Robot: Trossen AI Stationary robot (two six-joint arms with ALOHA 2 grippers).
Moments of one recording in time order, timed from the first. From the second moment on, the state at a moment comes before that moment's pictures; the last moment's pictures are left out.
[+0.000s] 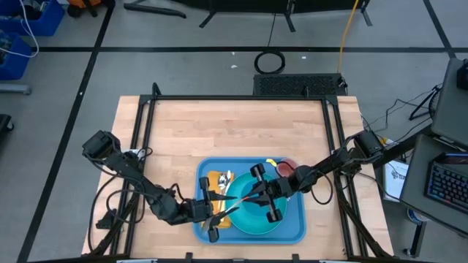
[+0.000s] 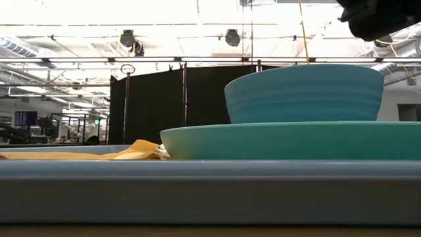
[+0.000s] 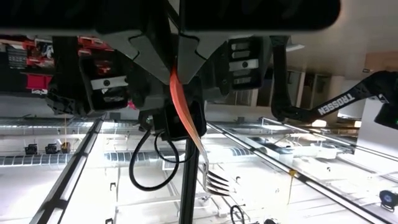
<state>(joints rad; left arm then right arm) -0.67 1.70 1.08 0.89 -0.80 0.41 0.39 1.78 0.77 1.55 -0.01 -0.09</state>
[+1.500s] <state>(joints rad) -0.69 1.69 1.08 0.86 -0.88 0.40 0.38 1.78 0.77 1.45 -0.01 -0.07</state>
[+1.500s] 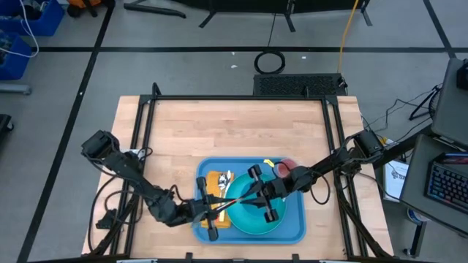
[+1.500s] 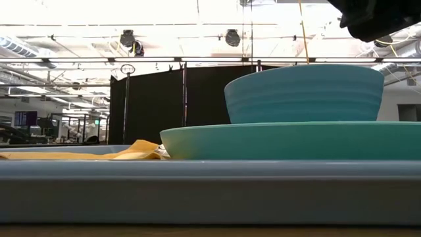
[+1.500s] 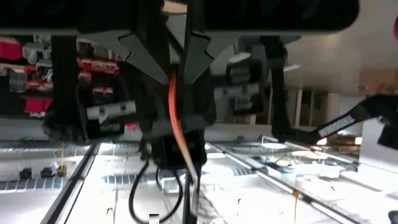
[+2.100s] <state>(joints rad) -0.86 1.59 1.08 0.22 -1.08 -0.23 0.38 1.78 0.77 1.32 0.00 -0.09</state>
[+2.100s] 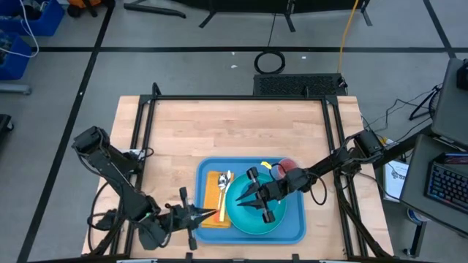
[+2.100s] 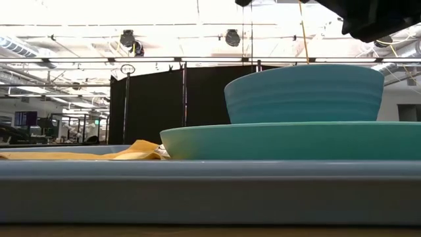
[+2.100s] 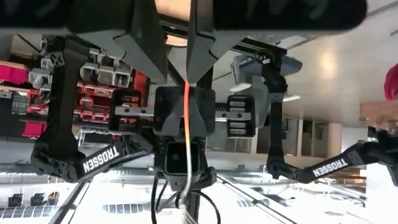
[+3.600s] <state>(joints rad) -0.81 1.58 0.49 0.62 -0.43 -1.39 0.40 1.57 0.55 1.31 0.00 -0.09</state>
